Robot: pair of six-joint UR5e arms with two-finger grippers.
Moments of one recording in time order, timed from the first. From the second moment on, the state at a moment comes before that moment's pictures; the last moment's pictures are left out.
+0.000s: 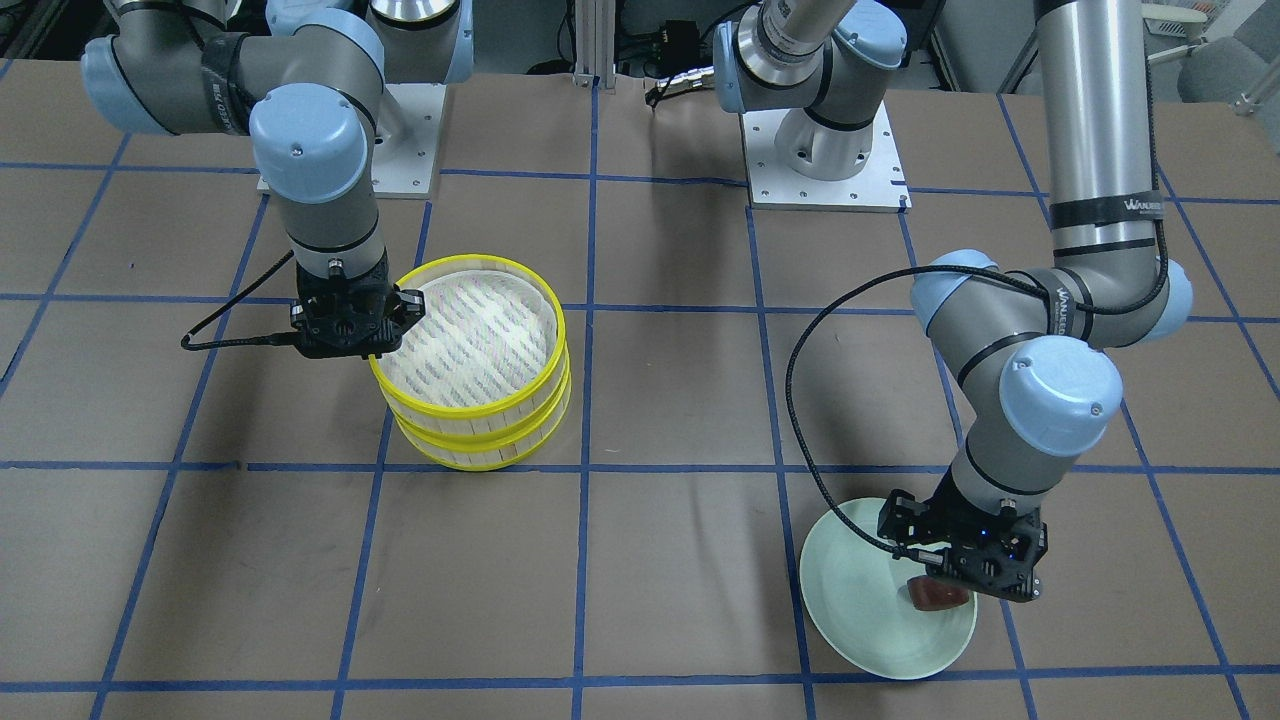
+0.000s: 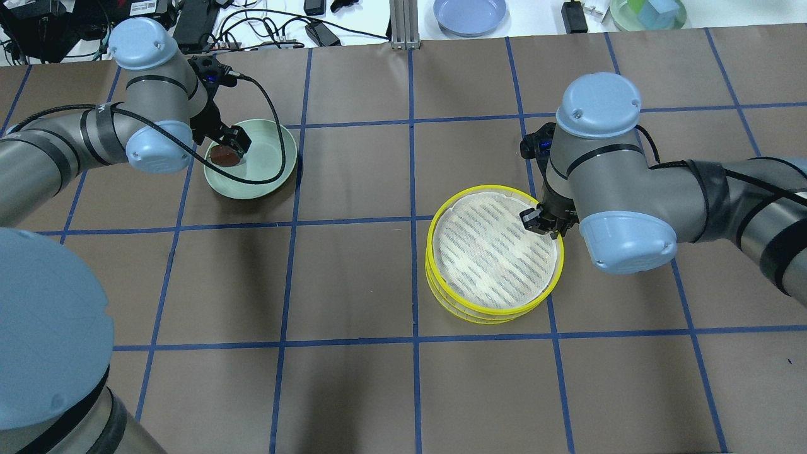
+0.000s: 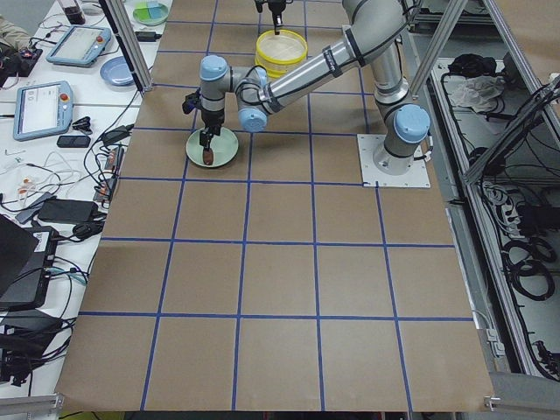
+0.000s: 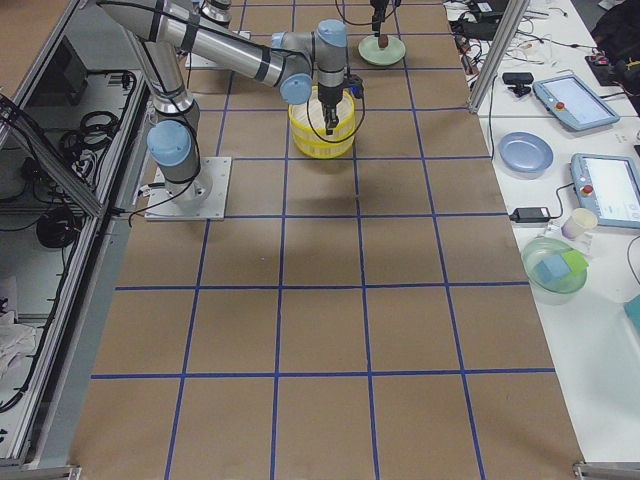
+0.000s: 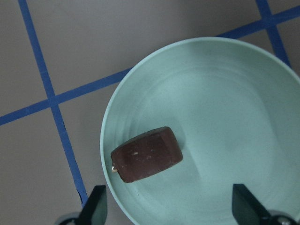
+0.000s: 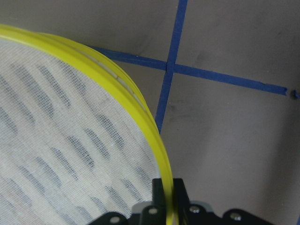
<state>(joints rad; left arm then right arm) -1.40 -2.09 -1.65 -0.78 1.64 0.49 1.64 -1.49 2.02 -2.10 -1.69 -0.13</state>
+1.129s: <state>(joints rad) -1.38 -2.10 -1.64 -0.76 1.63 0.39 1.64 -1.46 1.96 -2.08 -1.67 -0.01</state>
